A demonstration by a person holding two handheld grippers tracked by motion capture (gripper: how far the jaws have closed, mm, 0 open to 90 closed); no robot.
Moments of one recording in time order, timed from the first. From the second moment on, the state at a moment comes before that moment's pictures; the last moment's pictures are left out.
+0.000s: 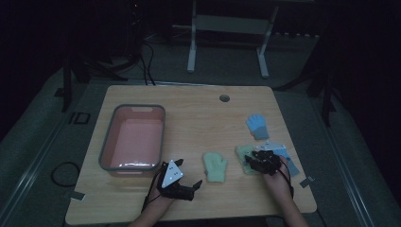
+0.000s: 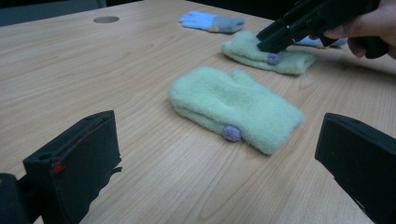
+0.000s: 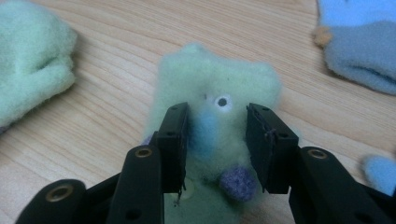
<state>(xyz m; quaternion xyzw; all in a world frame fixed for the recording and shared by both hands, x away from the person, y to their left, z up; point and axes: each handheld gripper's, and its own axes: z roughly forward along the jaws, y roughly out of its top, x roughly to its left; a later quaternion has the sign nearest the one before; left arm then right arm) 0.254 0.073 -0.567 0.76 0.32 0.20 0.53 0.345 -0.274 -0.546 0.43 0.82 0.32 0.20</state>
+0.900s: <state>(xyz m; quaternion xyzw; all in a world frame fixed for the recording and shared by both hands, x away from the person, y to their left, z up) 0.252 0.072 -0.567 0.75 0.32 0.21 0.53 0.309 -0.224 -0.469 0.48 0.77 0.35 0.25</state>
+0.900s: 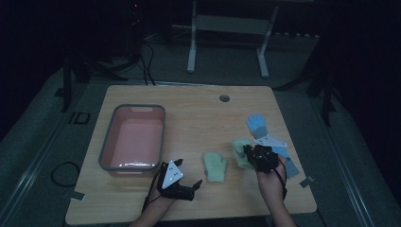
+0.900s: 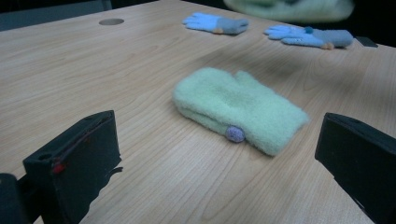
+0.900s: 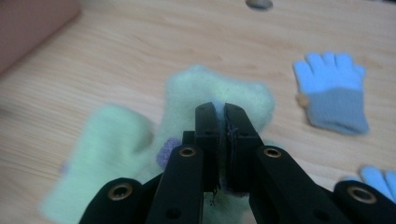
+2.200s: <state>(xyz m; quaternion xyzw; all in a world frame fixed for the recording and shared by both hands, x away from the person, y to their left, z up) 0.252 0.072 -0.567 0.76 0.32 0.21 0.53 0.298 -0.135 -0.525 0.48 0.80 0.31 0.20</state>
